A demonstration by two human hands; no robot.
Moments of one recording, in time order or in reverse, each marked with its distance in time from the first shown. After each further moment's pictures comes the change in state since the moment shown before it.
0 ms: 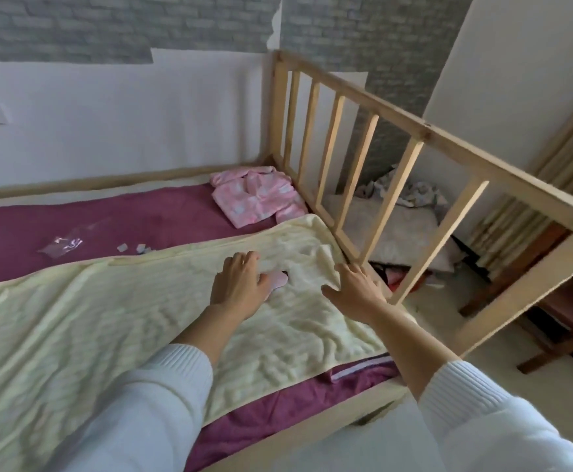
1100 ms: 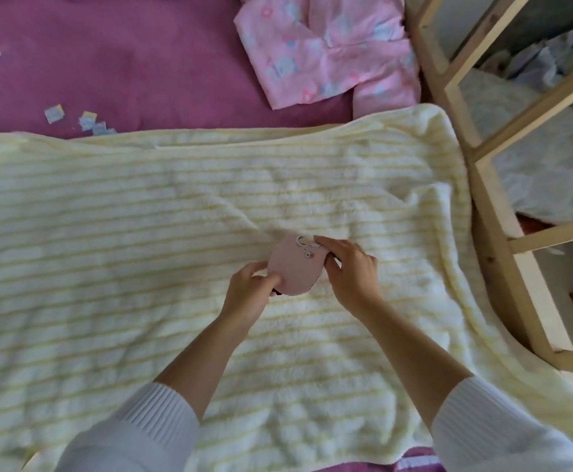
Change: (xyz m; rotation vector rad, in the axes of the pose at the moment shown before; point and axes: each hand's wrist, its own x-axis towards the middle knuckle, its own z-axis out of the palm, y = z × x) left_hand 0.190 -0.181 0.297 -0.967 -0.287 -0.888; right_hand 0.315 -0.004 0.312 0.337 -0.159 -0.148
